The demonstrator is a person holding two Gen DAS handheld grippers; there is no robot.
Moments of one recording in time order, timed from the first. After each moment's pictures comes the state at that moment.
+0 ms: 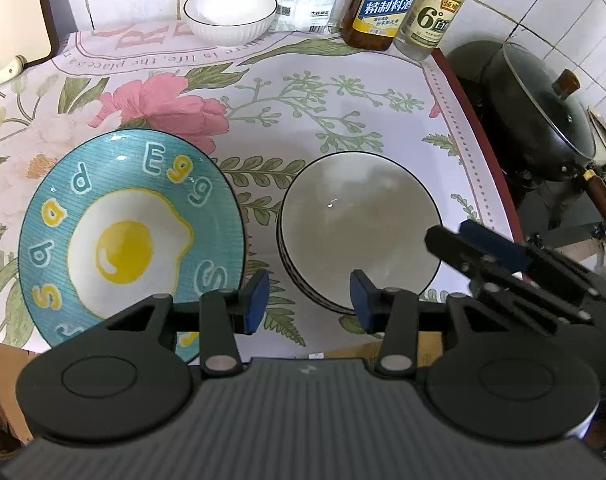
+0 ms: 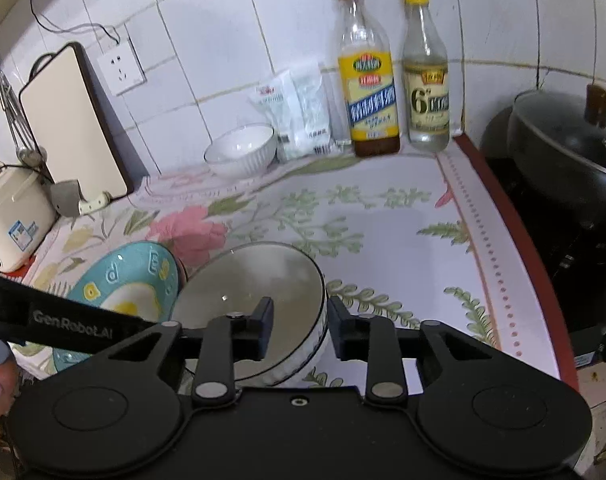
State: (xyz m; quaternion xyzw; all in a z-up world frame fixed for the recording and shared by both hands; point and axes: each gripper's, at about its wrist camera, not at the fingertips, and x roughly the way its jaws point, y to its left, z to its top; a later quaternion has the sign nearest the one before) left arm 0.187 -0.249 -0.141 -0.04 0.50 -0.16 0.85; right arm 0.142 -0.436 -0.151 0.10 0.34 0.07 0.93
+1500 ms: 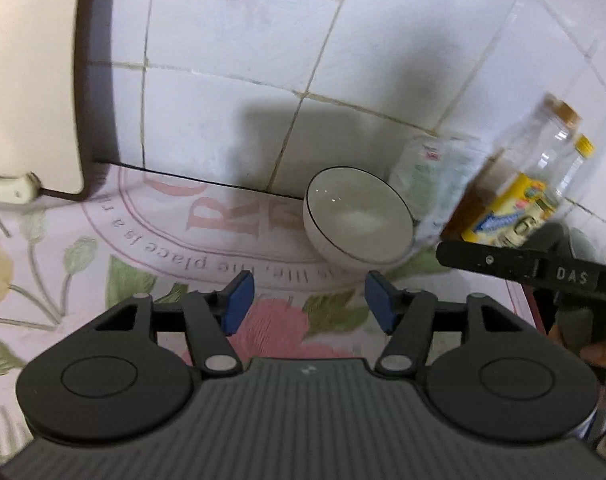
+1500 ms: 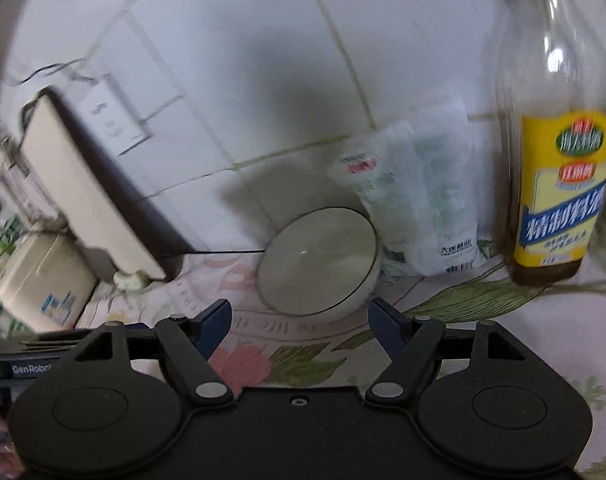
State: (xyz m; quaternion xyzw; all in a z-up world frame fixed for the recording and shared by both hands) left arm 0.383 -0.116 -0.136 -0.14 0.37 -0.14 0.91; right arm 0.402 -0.397 -0.139 0.16 0.37 0.20 0.89
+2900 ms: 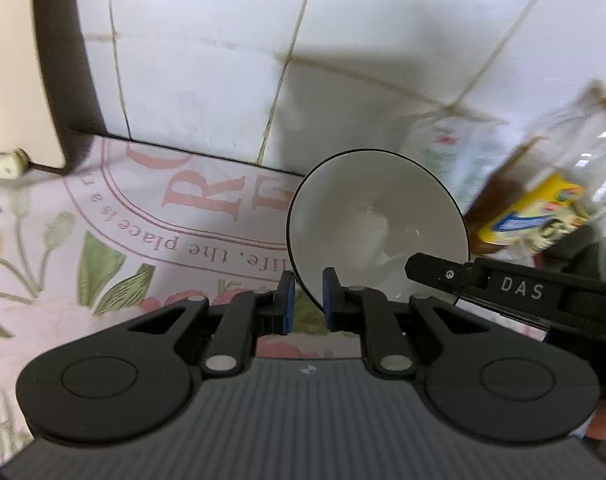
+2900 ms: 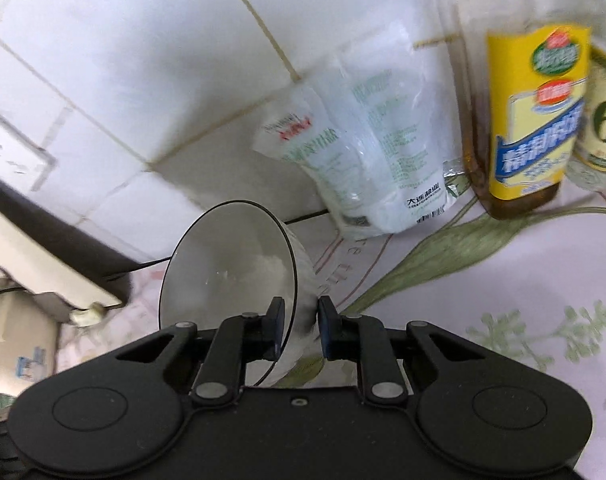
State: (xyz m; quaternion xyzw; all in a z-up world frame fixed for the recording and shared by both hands) left arm 0.403 -0.168 -0.116 -0.13 0.44 -0.09 0.88; right arm 0.423 -0.368 -0.149 0.23 0.44 0.09 0.86
